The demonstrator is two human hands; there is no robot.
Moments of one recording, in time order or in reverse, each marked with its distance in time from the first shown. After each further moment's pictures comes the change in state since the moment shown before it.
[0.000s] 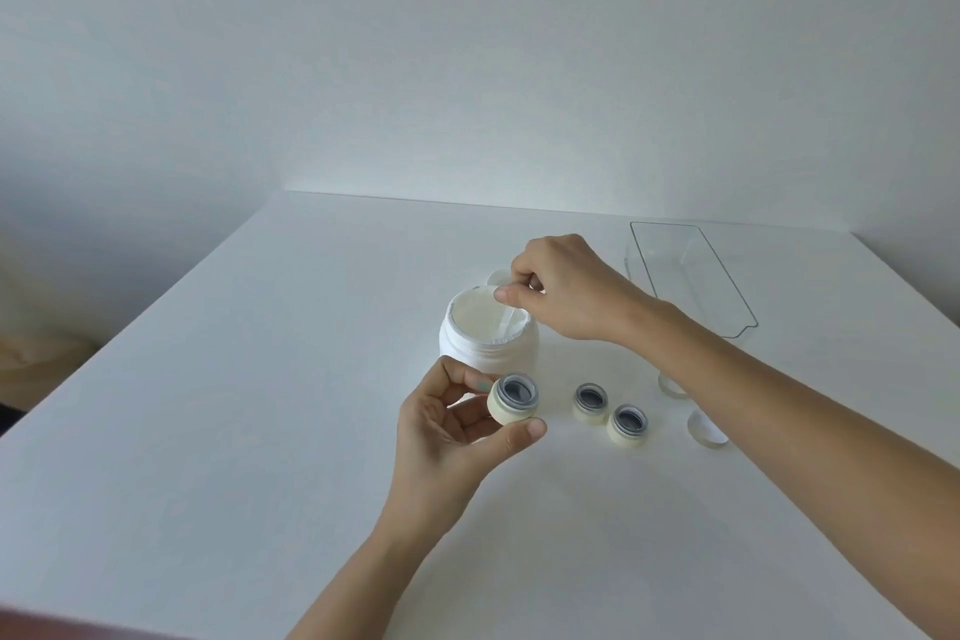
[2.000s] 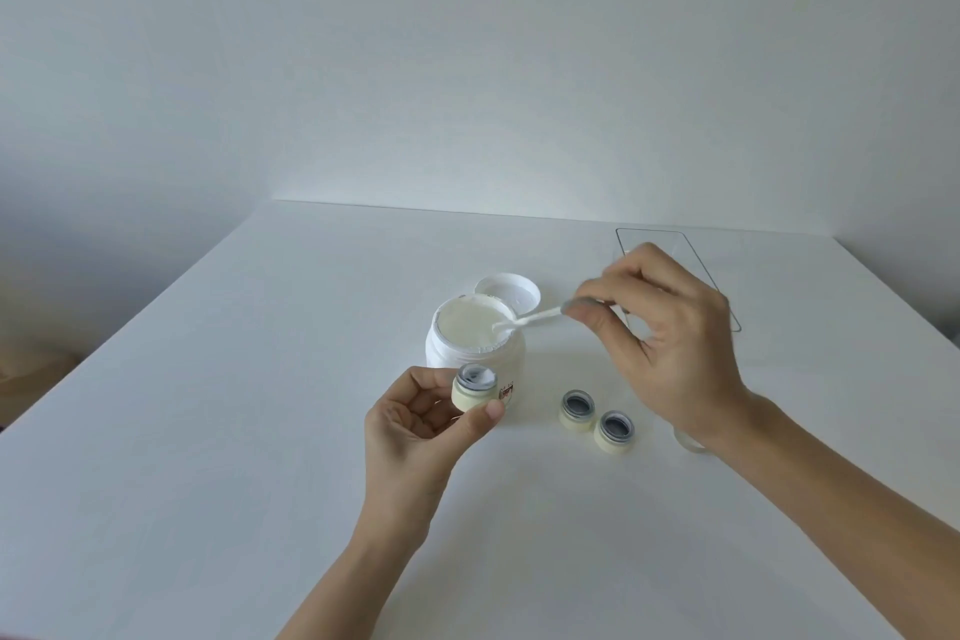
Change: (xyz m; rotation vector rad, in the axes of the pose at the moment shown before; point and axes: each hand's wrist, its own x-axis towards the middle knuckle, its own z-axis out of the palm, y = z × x) left_hand 0.004 0.003 -0.003 -0.067 0.133 -0.002; right_hand -0.079 0.014 -0.012 0.017 0.736 -0.279
